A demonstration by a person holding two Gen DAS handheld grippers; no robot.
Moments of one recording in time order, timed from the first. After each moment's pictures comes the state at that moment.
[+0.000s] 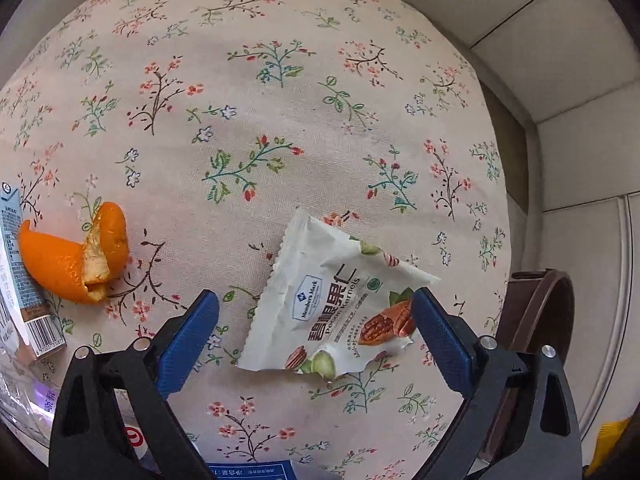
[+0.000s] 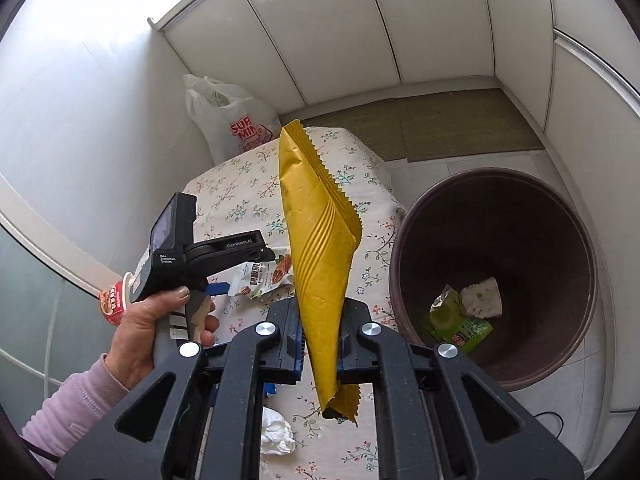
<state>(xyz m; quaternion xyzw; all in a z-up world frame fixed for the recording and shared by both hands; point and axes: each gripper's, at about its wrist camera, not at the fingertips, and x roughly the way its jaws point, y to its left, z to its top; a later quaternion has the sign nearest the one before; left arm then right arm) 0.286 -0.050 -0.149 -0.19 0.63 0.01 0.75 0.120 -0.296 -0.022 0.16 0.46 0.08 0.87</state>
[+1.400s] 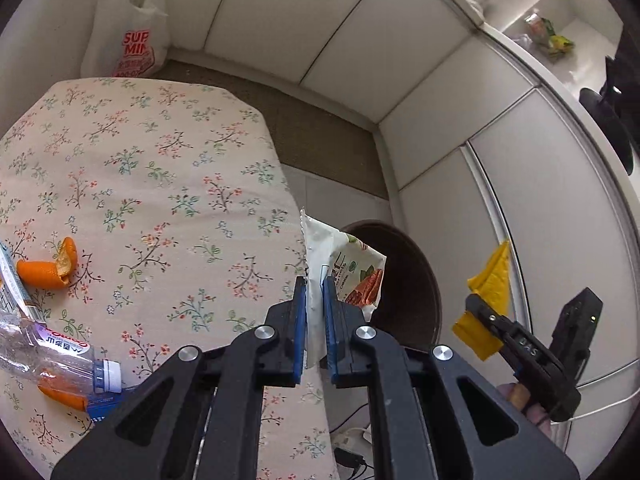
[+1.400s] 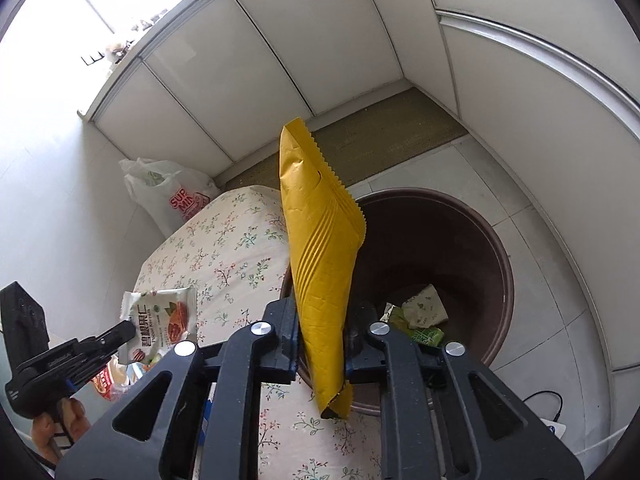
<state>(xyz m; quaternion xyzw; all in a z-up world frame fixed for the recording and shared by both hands) 0.188 -0.120 0.012 -0.18 0.50 -0.20 0.82 0.107 -0.416 -0.025 0.27 0.42 -0.03 0.87</state>
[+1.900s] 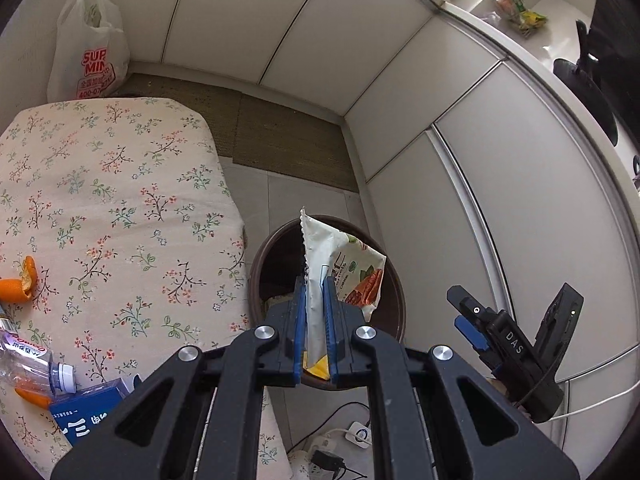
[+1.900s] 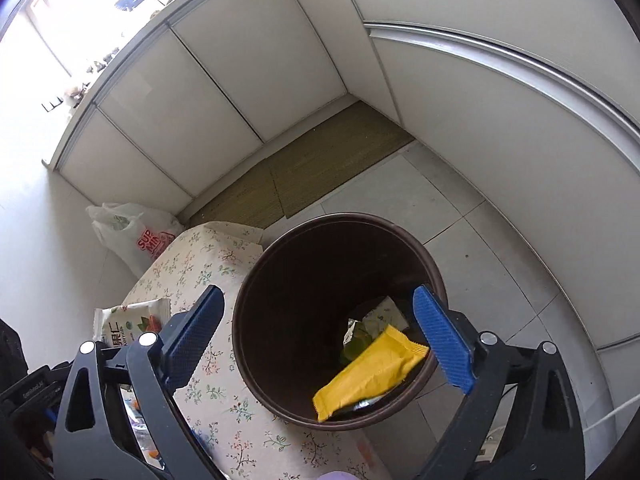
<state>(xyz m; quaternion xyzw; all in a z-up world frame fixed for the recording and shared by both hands) 0.189 -0.191 0.031 -0.16 0.49 -0.24 0.82 0.084 -0.465 -0.022 0.29 0.39 -0.12 0.86</state>
